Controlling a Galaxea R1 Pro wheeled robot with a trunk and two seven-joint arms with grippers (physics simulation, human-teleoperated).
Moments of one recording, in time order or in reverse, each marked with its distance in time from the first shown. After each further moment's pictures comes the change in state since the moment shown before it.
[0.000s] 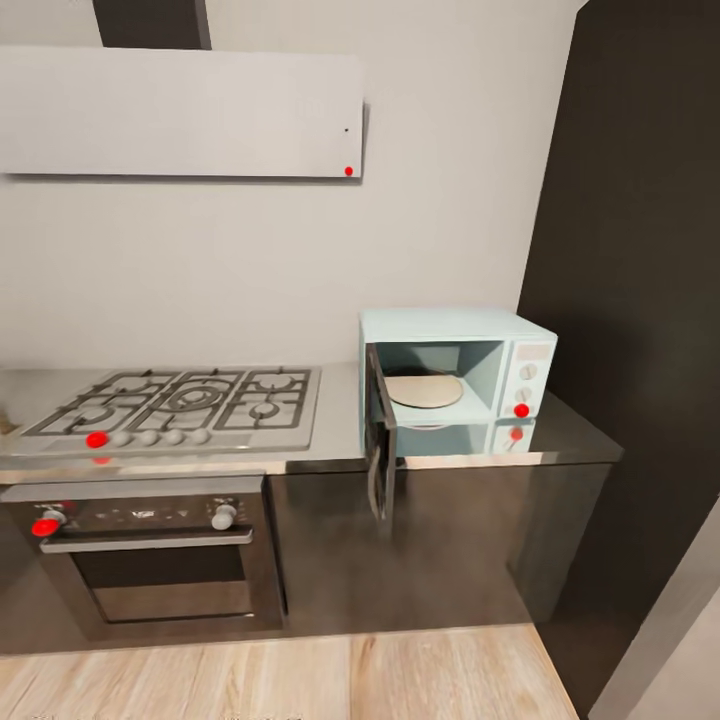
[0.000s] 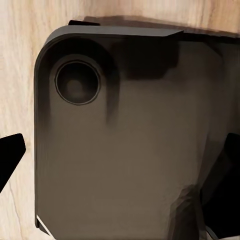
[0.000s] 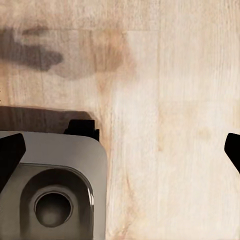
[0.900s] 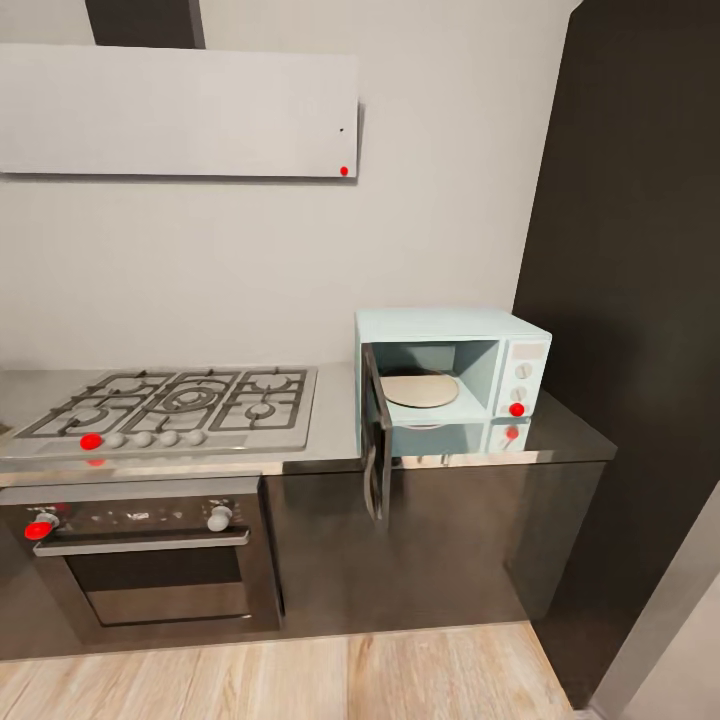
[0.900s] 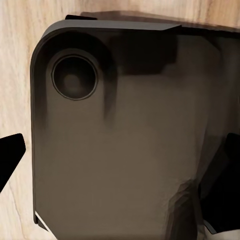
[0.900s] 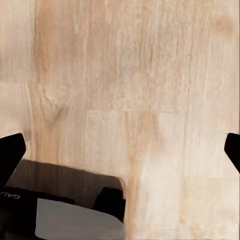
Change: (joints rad) left arm 0.000 0.001 -0.001 0.000 -0.001 0.017 -0.009; right arm -0.288 -0.114 0.014 0.000 0.010 0.175 0.375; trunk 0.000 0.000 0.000
